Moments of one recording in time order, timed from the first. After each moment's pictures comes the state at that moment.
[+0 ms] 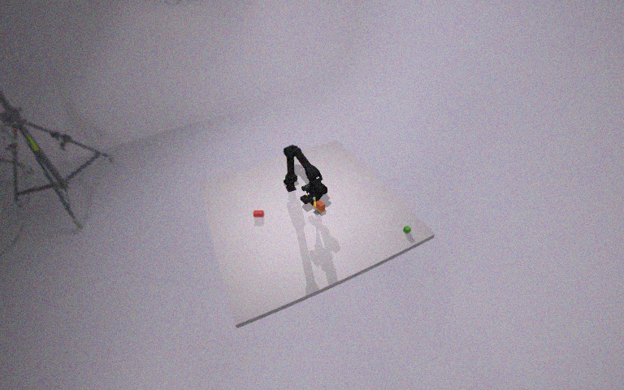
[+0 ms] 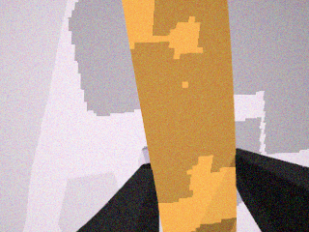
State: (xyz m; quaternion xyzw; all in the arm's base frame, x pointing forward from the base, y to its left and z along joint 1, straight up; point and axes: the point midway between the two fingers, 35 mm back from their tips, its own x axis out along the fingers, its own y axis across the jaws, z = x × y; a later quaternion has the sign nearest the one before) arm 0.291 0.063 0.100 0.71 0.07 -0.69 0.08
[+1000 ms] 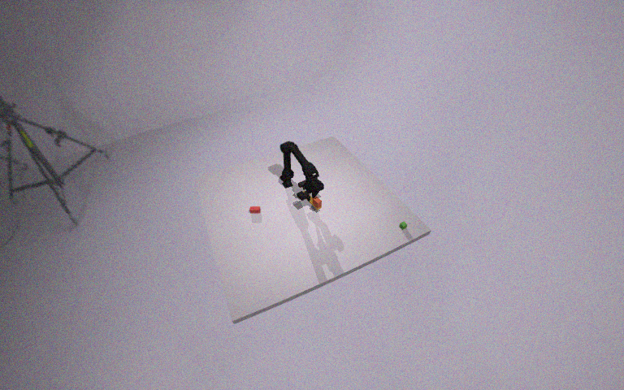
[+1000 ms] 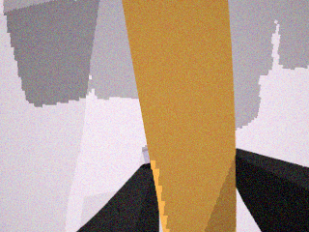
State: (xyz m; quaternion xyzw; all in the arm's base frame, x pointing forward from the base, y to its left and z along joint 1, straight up) arm 0.292 0.063 0.097 0.71 0.07 -0.69 0.08
